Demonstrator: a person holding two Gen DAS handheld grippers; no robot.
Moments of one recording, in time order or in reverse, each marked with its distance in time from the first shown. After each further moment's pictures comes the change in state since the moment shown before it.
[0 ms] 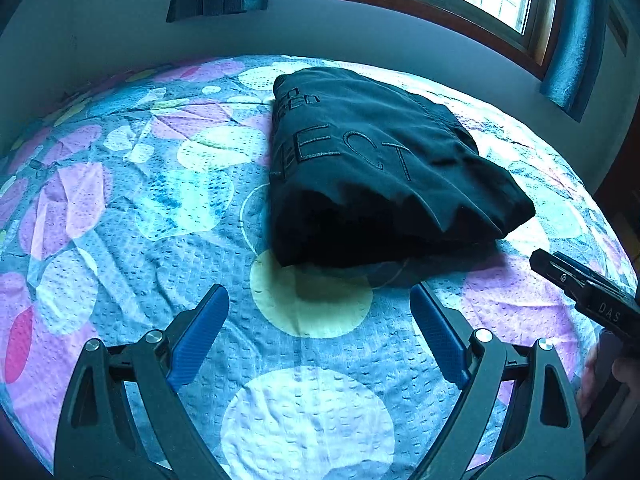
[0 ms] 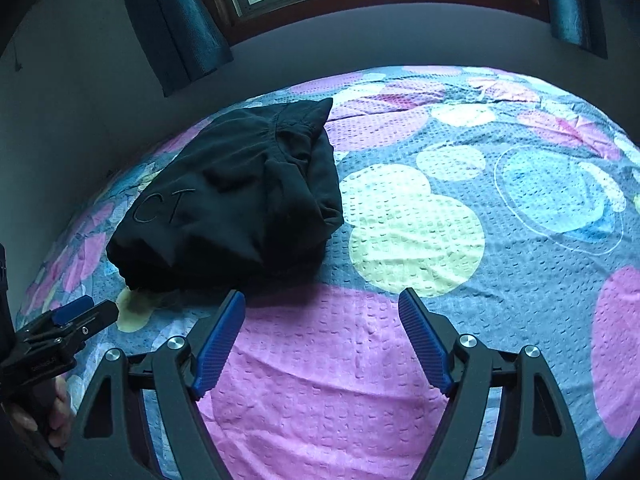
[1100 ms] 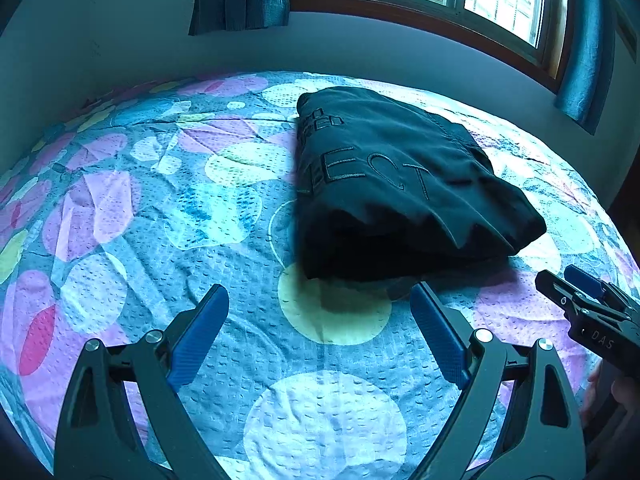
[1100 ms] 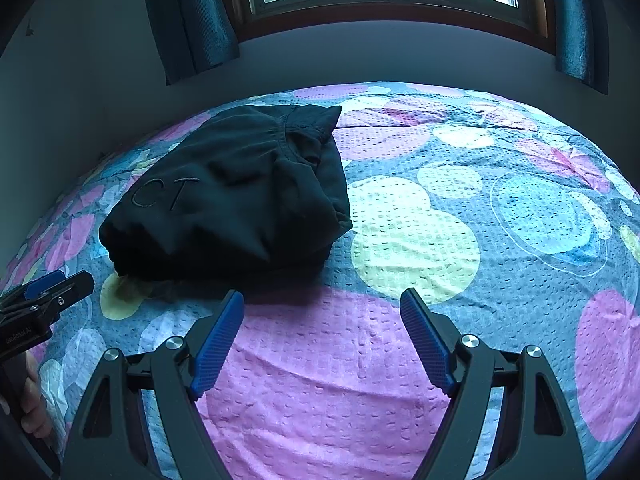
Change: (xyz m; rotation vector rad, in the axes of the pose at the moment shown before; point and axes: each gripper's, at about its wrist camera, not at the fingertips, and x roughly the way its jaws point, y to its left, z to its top) left arm -0.013 0.003 0.002 -0.026 -0.052 0.072; right arm -0.004 0.016 -0.006 -0.073 -0.026 -0.075
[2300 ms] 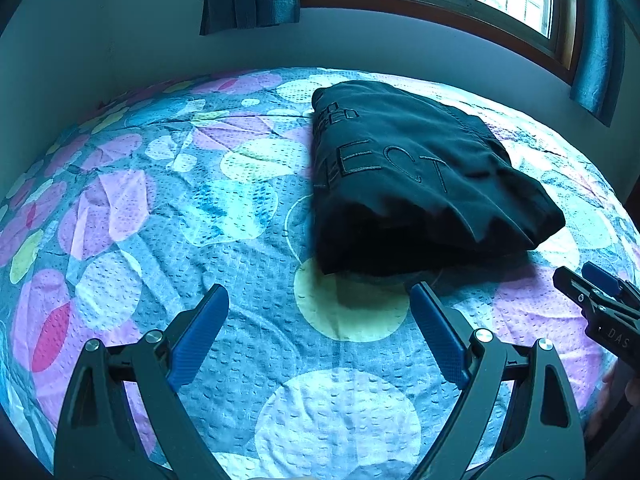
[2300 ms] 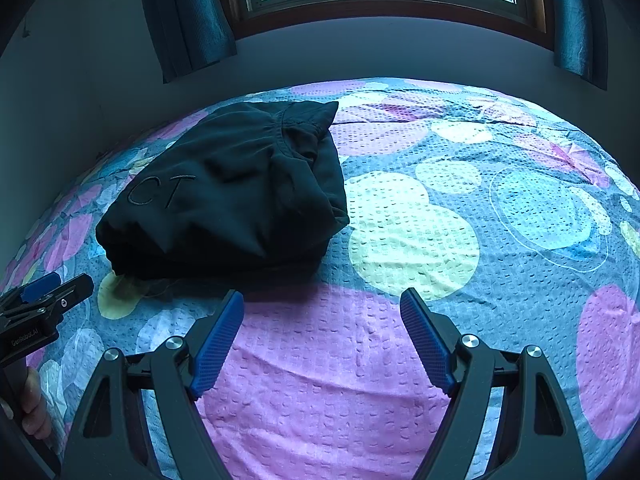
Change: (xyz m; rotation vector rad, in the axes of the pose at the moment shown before) left arm 0.002 -0.001 -0.002 0.013 0.017 0.070; right arm 0.001 0.000 -0.001 0.010 0.010 -0.006
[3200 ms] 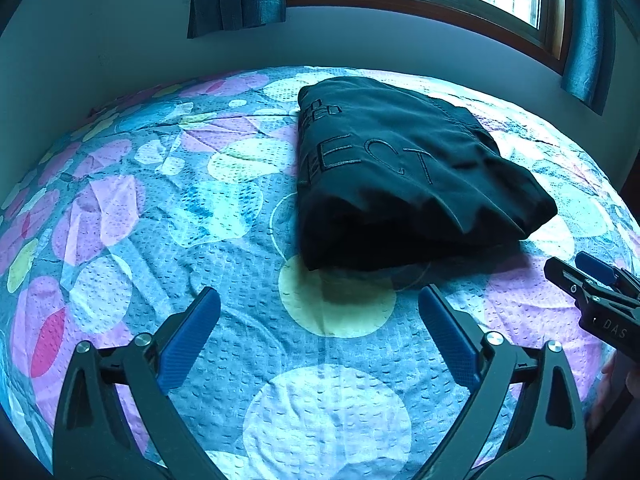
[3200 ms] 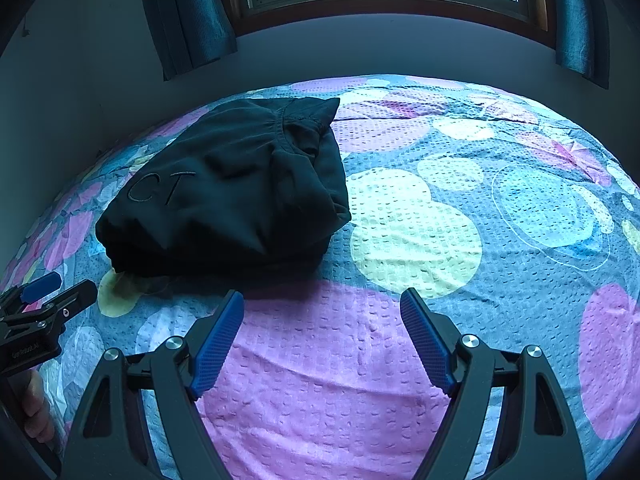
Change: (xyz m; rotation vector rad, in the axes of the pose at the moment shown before) left arm 0.000 -0.009 -0.002 0.036 0.005 -0.016; right arm 0.002 0.001 -0.002 -0.001 0.008 0.003
